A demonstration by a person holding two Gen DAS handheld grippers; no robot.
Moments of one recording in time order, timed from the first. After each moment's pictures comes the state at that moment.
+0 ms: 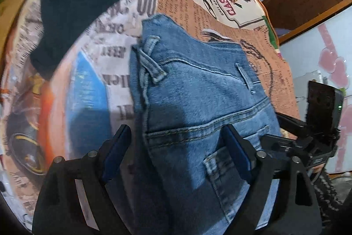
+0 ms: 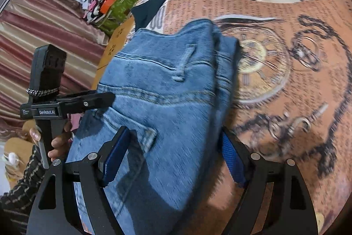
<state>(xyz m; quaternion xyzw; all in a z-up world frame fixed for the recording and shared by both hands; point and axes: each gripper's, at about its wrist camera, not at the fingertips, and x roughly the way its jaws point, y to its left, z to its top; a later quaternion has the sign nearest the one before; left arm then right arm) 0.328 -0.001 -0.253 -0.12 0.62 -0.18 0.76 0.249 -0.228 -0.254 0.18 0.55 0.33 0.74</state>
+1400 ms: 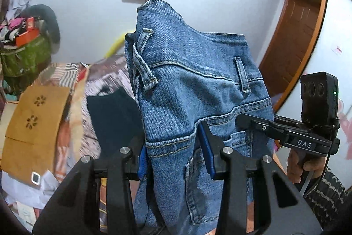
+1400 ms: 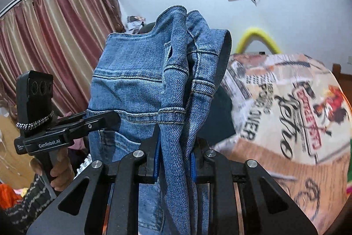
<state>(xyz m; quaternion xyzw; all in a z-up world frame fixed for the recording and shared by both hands) 0.302 0.088 -0.029 -0.08 0.32 -0.13 0.93 0.300 -0.137 -0.052 0.08 0.33 0.38 0.86</state>
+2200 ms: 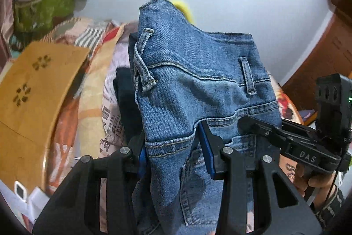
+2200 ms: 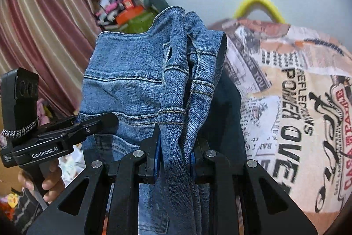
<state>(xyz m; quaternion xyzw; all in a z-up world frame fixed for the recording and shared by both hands) 0.481 0.201 -0.203 -0.16 0.41 -0.05 0.90 0.464 -0.004 -0.183 0.02 0.43 0.35 0.83</state>
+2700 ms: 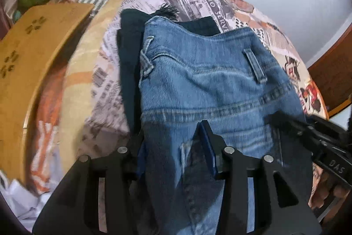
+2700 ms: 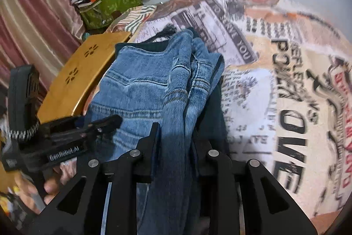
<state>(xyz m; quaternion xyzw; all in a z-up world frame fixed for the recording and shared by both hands) 0.509 0.192 -0.279 -0.15 0.49 0.00 0.86 0.466 -0.003 -0.221 -0.04 0.48 0.28 0.83</state>
